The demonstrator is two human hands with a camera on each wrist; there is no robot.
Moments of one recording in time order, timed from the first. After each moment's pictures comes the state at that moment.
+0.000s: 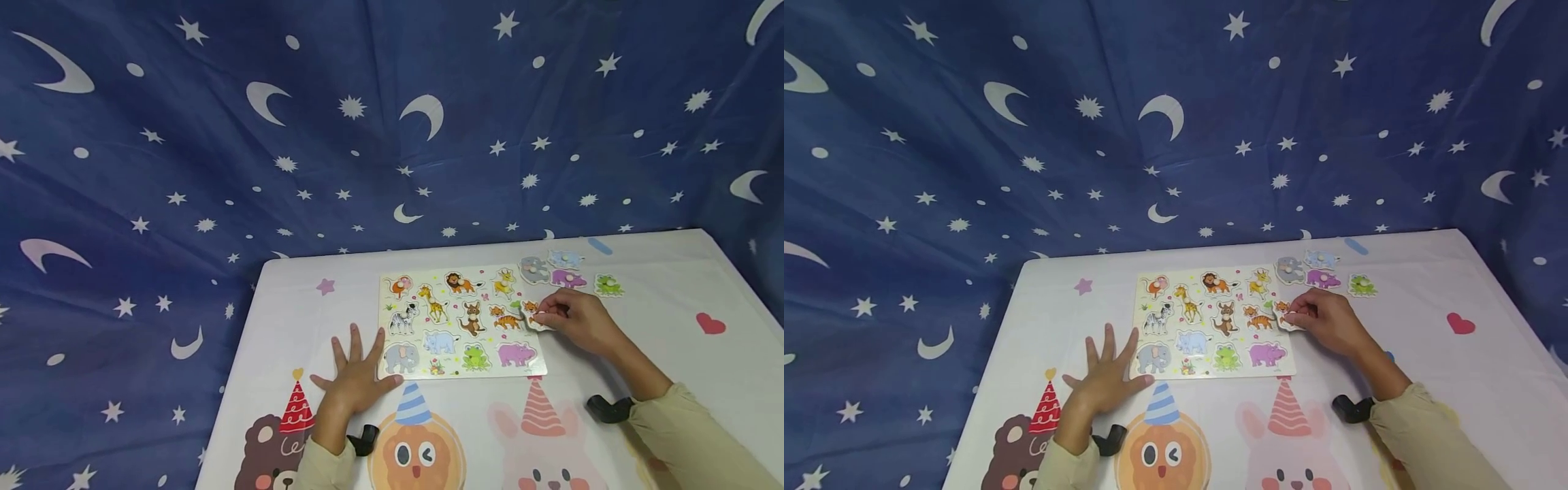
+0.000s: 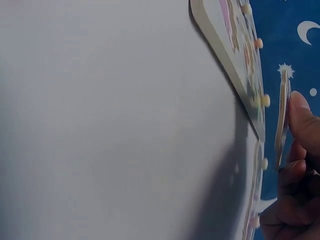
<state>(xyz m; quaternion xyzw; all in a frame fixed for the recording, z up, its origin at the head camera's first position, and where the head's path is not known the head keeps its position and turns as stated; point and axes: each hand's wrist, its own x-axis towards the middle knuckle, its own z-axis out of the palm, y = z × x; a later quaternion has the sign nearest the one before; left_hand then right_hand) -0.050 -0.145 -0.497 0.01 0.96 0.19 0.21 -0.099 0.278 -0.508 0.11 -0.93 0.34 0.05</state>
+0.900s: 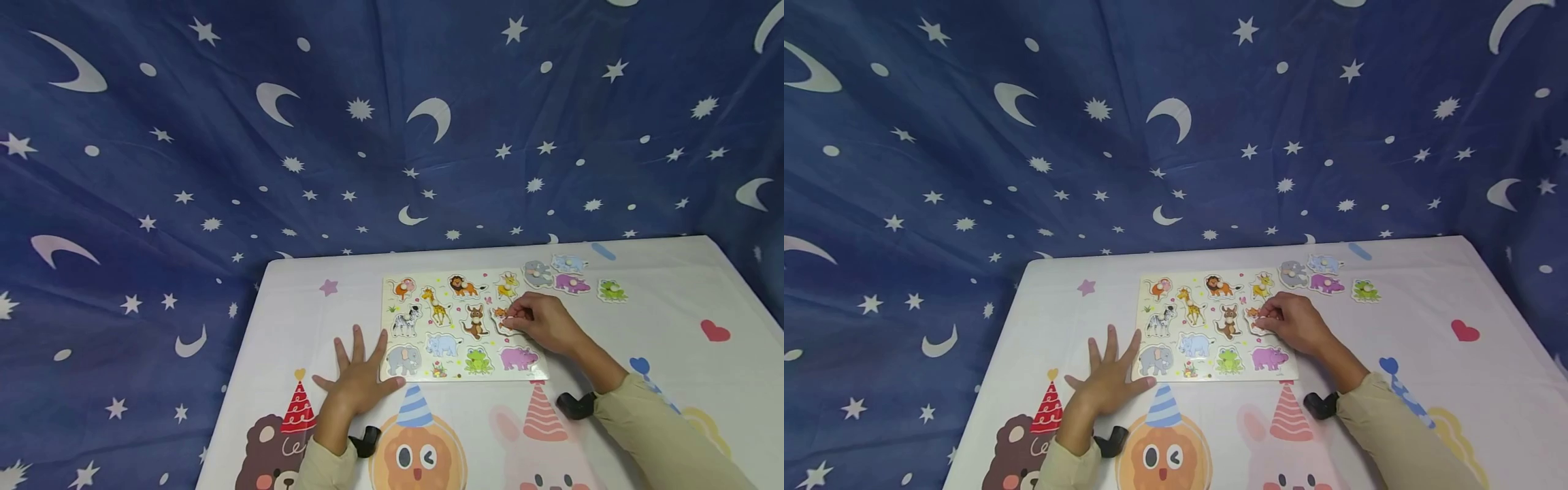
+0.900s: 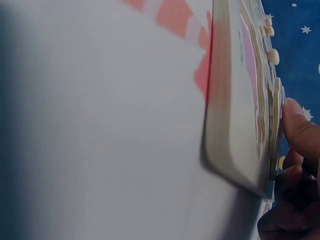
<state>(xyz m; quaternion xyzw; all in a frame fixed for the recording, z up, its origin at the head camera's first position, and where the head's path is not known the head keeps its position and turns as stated) -0.051 -0.146 -0.498 0.00 0.96 0.20 0.21 -0.122 0.229 -0.523 0.15 -0.93 0.34 0.00</state>
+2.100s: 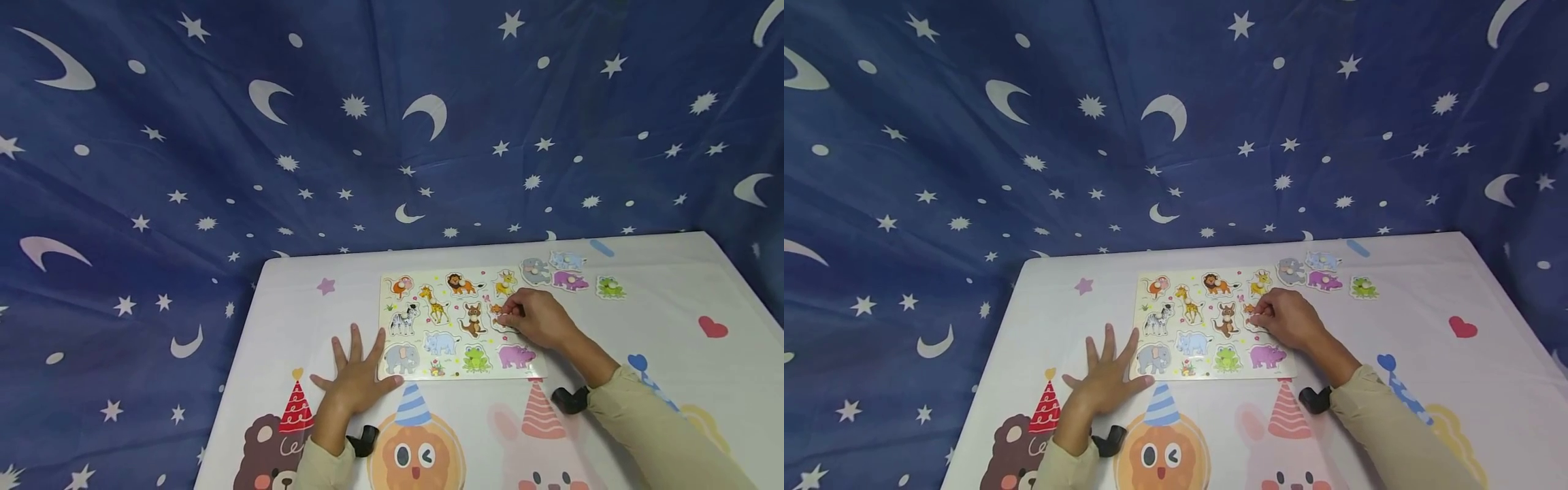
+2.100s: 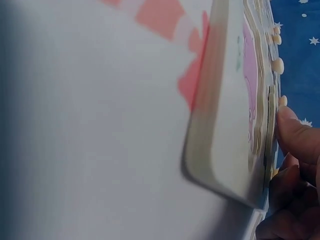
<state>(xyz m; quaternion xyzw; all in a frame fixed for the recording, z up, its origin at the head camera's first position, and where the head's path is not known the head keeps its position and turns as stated) -0.050 -0.145 -0.495 0.01 0.96 0.19 0.21 -0.125 0.220 -0.515 0.12 -0.95 0.29 -0.03</state>
